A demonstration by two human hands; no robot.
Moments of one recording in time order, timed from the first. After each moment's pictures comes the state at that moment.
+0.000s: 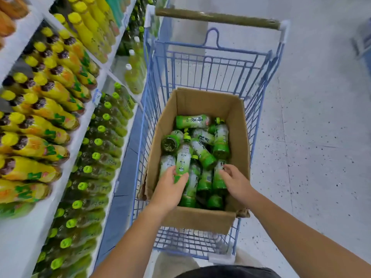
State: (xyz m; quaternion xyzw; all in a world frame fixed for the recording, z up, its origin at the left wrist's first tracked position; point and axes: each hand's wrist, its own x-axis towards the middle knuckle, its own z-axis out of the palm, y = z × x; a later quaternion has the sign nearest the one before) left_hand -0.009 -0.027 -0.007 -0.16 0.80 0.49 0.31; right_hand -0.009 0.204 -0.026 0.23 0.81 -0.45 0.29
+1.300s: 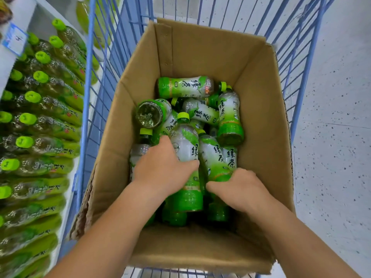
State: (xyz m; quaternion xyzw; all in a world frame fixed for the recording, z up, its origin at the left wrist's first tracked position) left_hand -0.089 0.011 -0.098 -0.09 0.91 0.26 0.30; right_hand -0.042 0.182 -0.108 0.34 0.82 -0.23 0.40
